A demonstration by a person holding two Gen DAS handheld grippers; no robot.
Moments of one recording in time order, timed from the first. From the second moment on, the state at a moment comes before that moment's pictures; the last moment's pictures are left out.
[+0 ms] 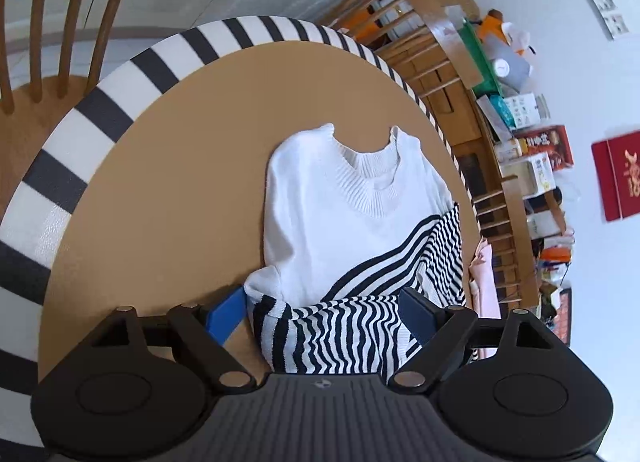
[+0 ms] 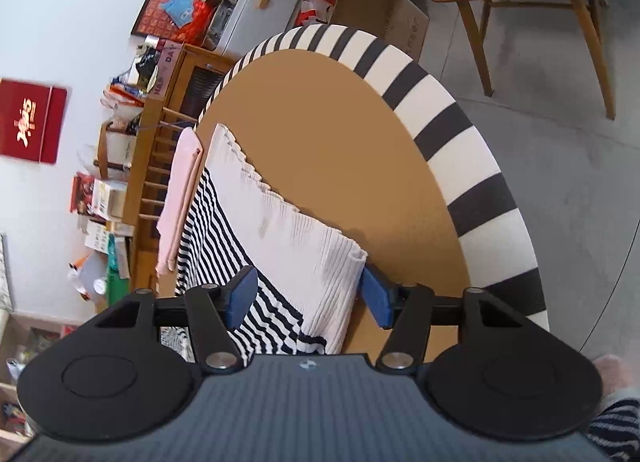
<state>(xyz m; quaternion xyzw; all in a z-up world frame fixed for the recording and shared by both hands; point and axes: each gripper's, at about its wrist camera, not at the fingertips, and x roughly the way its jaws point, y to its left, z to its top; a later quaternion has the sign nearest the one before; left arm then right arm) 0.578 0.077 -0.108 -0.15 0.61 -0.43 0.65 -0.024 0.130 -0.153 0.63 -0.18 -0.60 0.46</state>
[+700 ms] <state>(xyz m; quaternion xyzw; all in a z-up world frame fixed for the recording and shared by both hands) 0.585 0.082 -0.135 -0.17 0.64 -0.41 0.62 -0.021 0.137 -0.168 0.65 -0.18 -0.60 0.43</state>
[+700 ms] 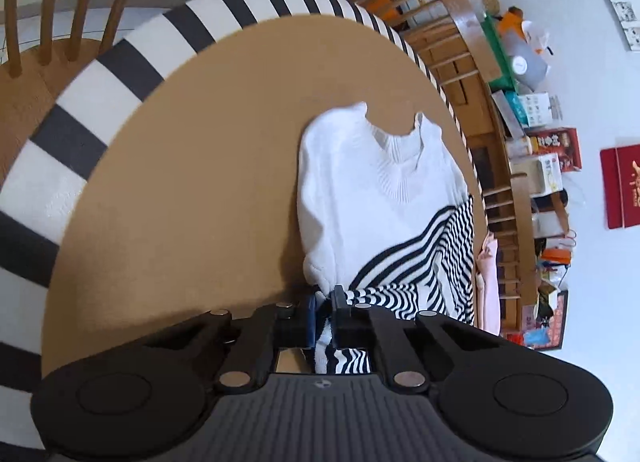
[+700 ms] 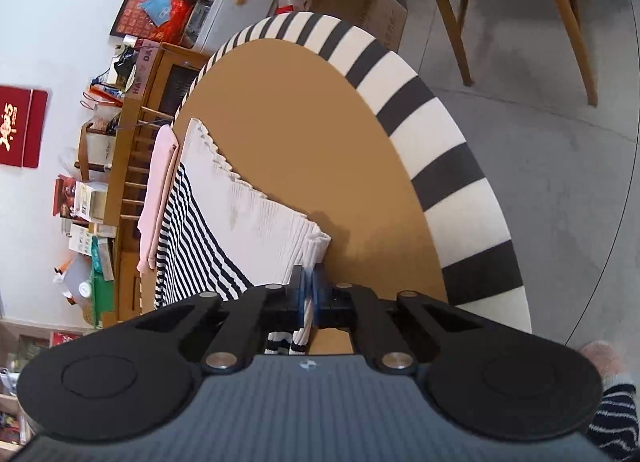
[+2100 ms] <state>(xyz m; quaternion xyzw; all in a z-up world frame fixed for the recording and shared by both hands) 0.606 -0.010 -0.023 -0.12 0.65 -0.47 0.58 -0.018 0.069 -0.060 0.65 -0.18 -0.58 0.45</state>
